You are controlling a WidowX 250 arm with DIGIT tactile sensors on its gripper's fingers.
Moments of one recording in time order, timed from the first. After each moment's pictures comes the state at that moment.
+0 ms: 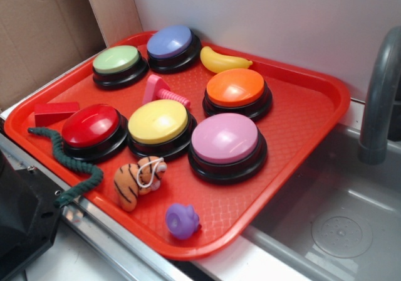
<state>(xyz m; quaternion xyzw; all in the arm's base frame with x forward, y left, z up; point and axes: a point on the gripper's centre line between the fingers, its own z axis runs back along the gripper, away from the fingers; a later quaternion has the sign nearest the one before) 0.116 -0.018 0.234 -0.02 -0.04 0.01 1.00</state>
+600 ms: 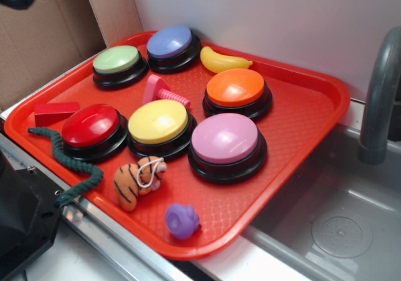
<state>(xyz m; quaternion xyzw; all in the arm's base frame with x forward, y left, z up) 0.128 -0.001 0.216 -0.01 -0.03 0.02 1.00</state>
